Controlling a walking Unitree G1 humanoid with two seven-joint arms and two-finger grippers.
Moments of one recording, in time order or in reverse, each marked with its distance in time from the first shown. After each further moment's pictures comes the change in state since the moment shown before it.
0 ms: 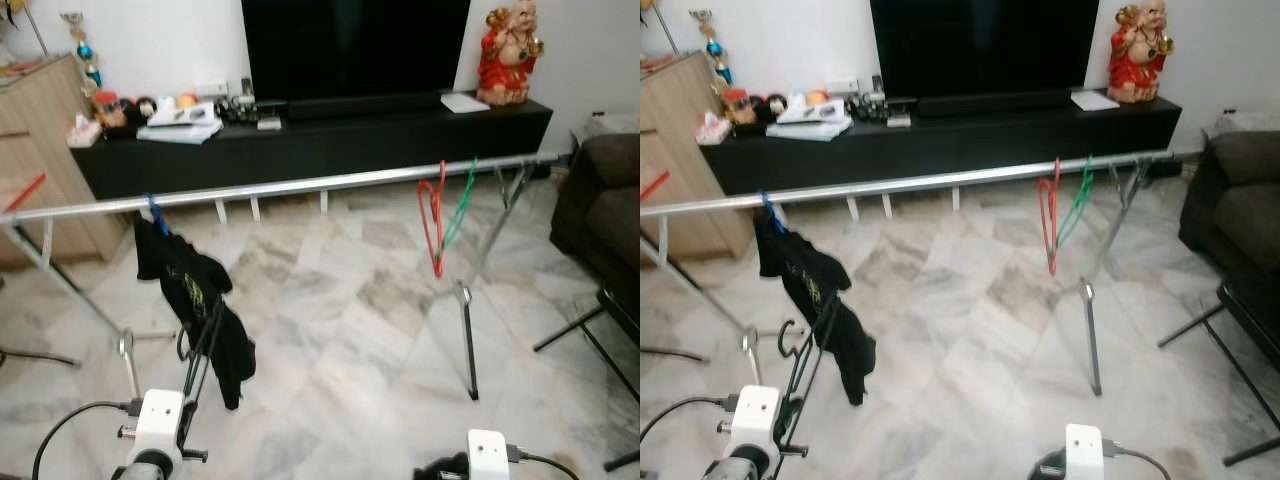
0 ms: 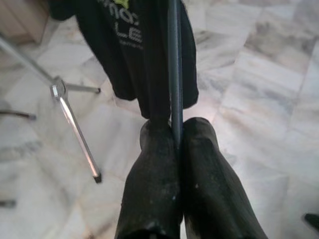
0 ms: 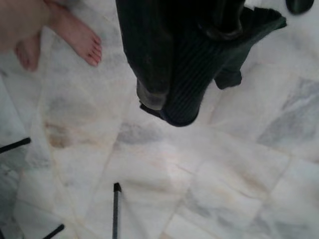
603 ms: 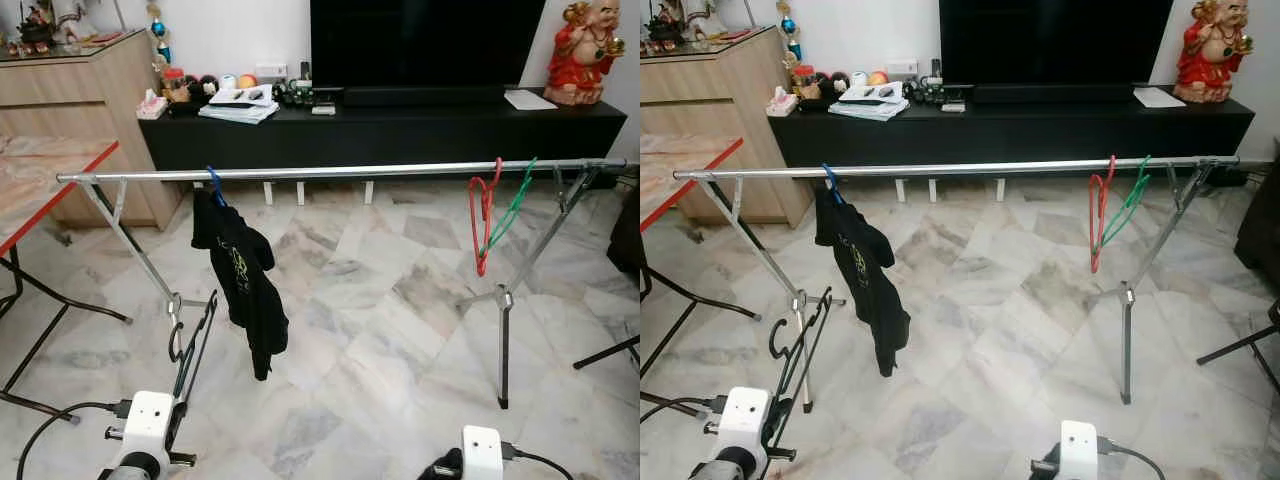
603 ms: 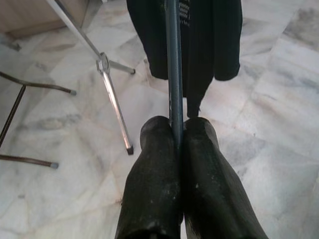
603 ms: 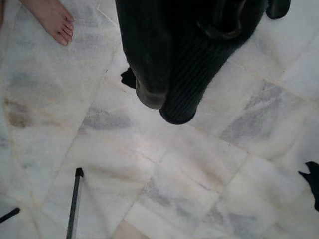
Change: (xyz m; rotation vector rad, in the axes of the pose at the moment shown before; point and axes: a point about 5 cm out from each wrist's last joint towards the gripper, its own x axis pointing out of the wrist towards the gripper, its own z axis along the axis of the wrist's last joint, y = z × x) left arm -0.015 0.015 -0.001 0.042 -0.003 0.003; right arm 0.002 0.013 0.014 0.028 -0.046 0.038
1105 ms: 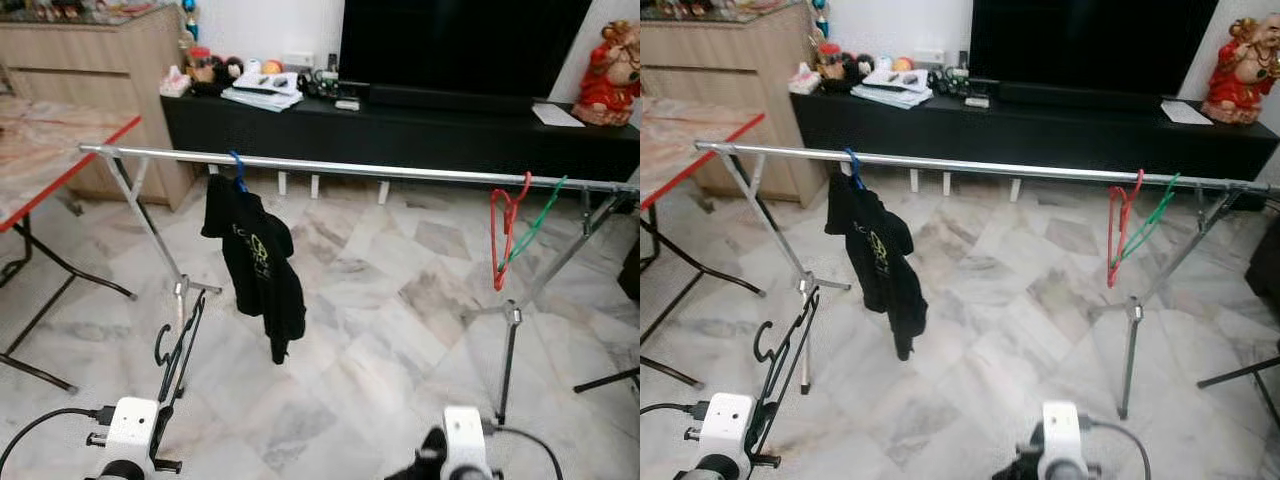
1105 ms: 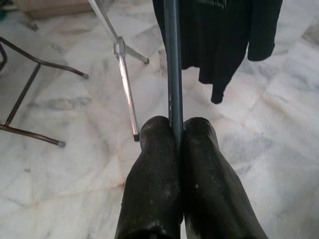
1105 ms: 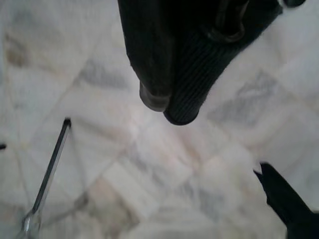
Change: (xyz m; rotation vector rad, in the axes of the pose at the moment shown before) left arm -0.008 0.003 0.001 0.004 0.004 0.017; right arm 0.007 0.003 0.034 -0.070 -0.101 0.064
